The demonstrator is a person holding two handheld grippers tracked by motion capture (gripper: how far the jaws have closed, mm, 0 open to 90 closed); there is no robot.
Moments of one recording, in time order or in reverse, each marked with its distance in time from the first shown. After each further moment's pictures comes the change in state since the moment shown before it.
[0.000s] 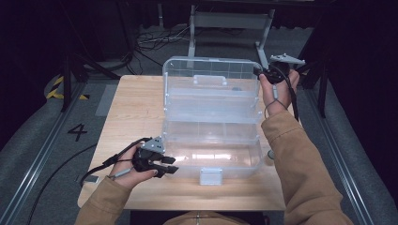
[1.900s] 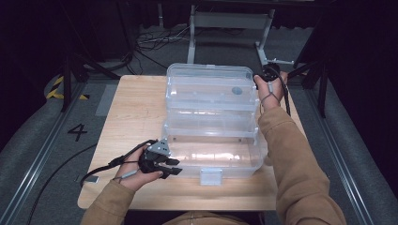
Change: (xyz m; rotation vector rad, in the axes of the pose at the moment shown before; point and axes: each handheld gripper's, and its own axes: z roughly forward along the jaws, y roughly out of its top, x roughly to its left) left arm -0.001 0.001 0.016 0.015 -0.002 0.022; right arm -0.039 -0.032 0.077 0.134 0.119 0.160
